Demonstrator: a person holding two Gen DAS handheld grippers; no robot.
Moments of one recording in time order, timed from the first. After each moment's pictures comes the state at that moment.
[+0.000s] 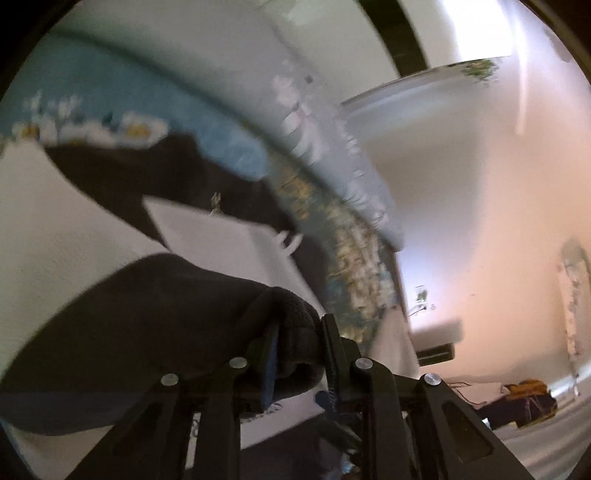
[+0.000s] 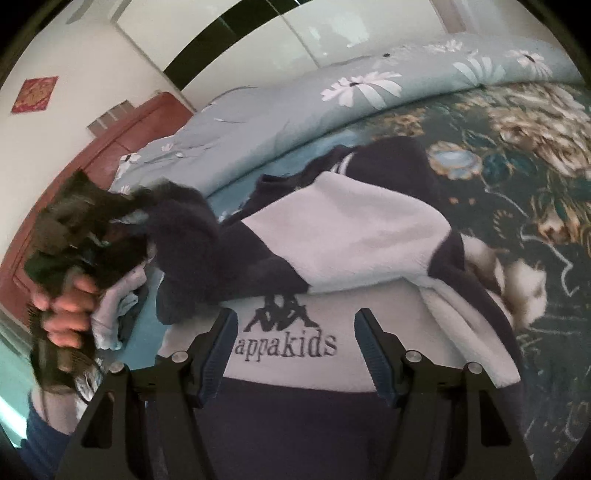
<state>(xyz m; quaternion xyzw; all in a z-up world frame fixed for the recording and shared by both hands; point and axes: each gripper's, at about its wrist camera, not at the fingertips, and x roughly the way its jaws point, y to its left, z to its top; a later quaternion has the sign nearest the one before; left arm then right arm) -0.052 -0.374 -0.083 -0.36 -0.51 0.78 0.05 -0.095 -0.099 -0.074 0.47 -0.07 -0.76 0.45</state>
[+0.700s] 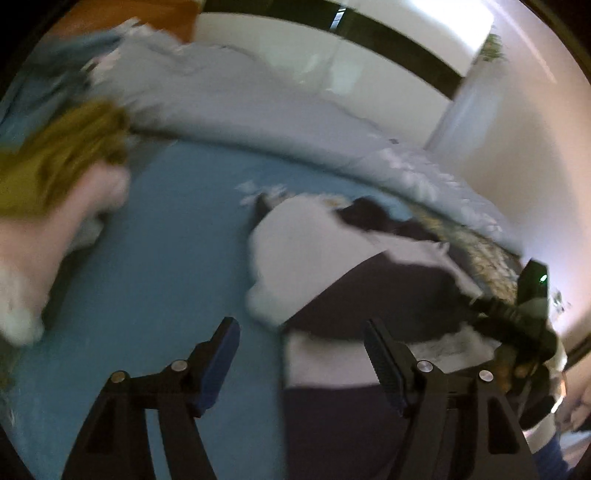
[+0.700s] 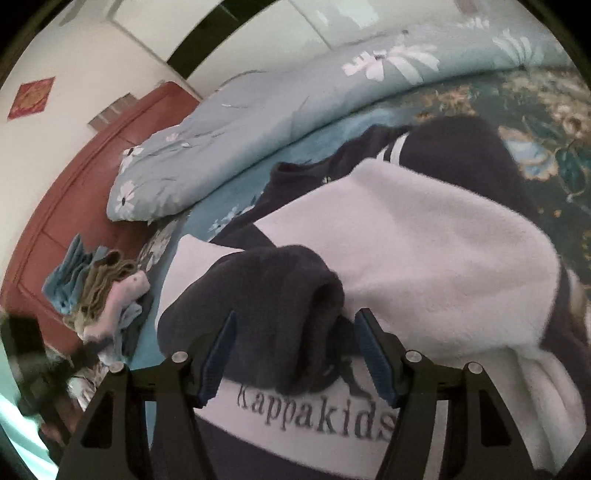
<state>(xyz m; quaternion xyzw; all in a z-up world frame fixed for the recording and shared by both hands) 0.169 -0.381 -0.067 -0.34 -0.30 0.86 -0.23 -0.122 -0.181 -0.098 0.50 -0.08 -0.73 0.47</state>
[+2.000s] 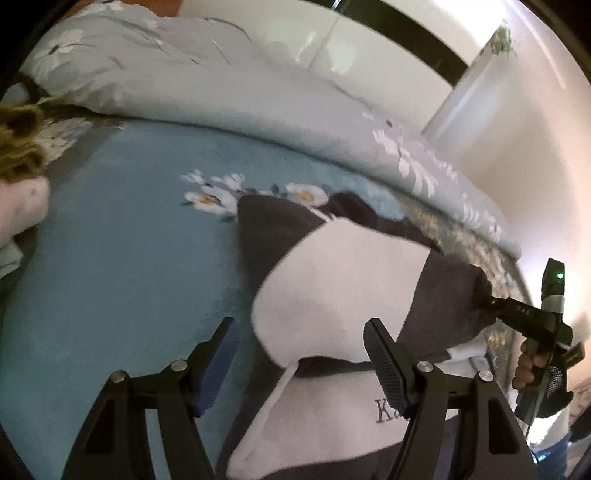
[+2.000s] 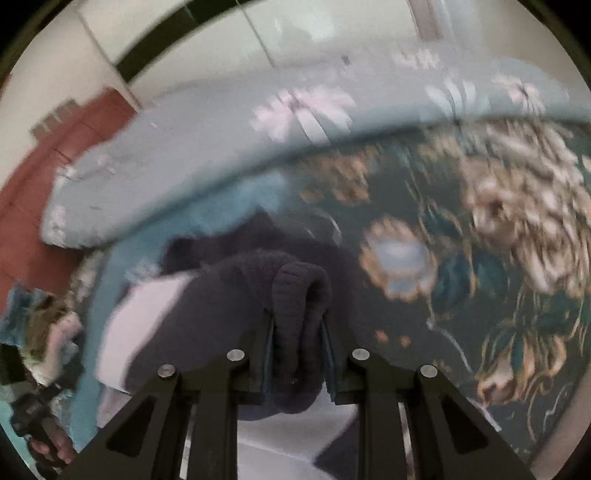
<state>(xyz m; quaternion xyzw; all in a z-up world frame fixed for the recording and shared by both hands) 0.045 -0.393 -0.082 -0.38 -0.31 0.85 -0.19 -0.229 -0.138 -0.070 0.51 0.01 -0.79 0.34</state>
